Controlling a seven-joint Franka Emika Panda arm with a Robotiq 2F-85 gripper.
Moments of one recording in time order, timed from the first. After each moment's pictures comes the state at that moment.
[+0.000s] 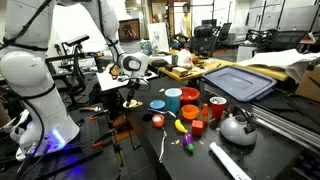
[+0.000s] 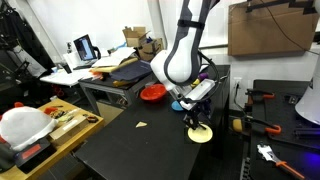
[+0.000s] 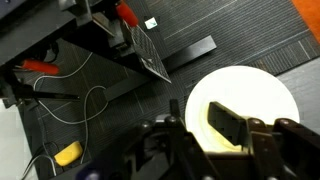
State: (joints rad) arm 0.26 0.45 0.04 -2.34 0.13 2.34 0.69
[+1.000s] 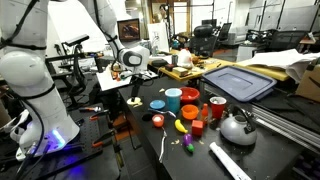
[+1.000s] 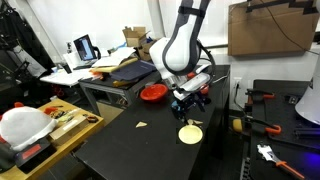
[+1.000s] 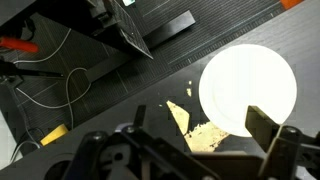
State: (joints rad) arm 0.23 0.38 0.04 -2.36 0.14 2.43 0.69
